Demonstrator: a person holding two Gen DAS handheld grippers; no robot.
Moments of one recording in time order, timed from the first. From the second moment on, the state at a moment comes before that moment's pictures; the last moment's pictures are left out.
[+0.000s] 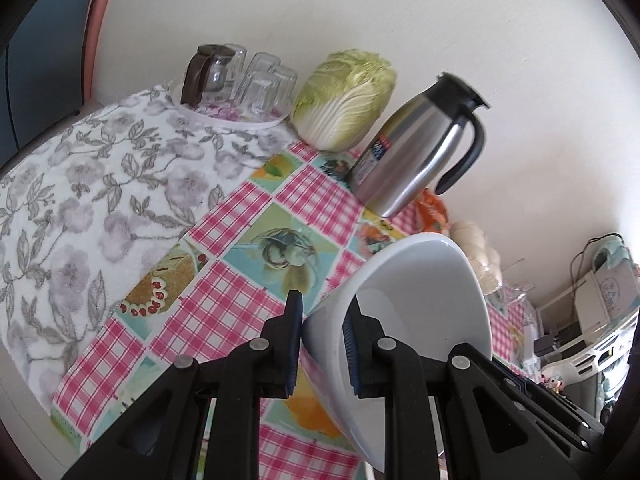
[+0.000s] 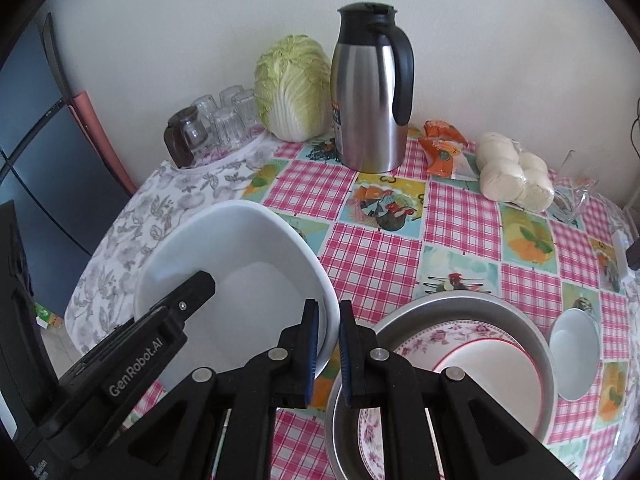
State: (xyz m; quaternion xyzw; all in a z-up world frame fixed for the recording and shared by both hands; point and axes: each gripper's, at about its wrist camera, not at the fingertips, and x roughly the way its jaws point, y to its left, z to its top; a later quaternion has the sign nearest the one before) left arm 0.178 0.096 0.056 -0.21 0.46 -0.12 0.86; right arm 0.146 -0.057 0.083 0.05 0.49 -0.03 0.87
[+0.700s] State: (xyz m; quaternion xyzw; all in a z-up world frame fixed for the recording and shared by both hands) left arm 0.125 0.063 0.101 -0.13 0.43 -0.17 0.88; right arm 0.070 -0.092 0.105 0.12 0.43 -0.05 0.89
